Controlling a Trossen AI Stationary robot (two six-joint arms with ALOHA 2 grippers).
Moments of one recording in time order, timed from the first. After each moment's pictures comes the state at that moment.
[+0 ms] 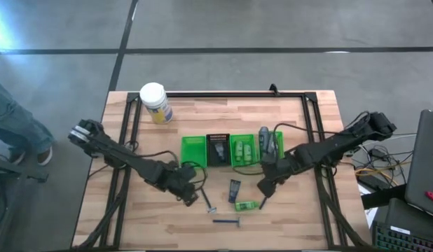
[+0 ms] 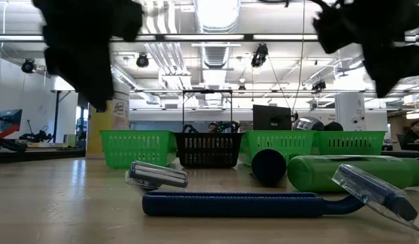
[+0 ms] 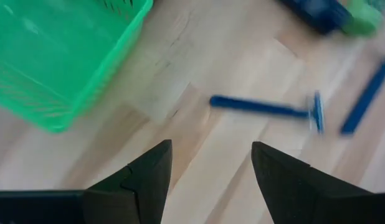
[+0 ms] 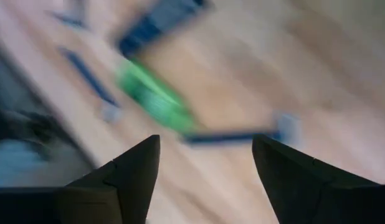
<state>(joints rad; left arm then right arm) -0.48 1.52 1.09 -0.73 -0.26 -1.06 0.34 1.36 0.91 -0.65 -0.11 1.26</state>
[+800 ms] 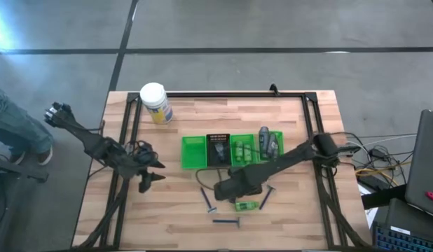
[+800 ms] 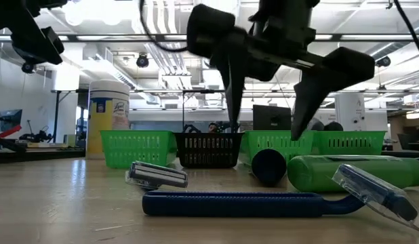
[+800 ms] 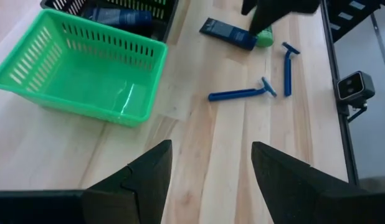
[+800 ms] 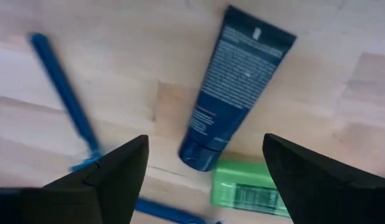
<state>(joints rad) -0.59 0.71 0.65 -0.69 -0.37 -0.76 0.34 2.07 1.60 -0.89 0.00 1.78</state>
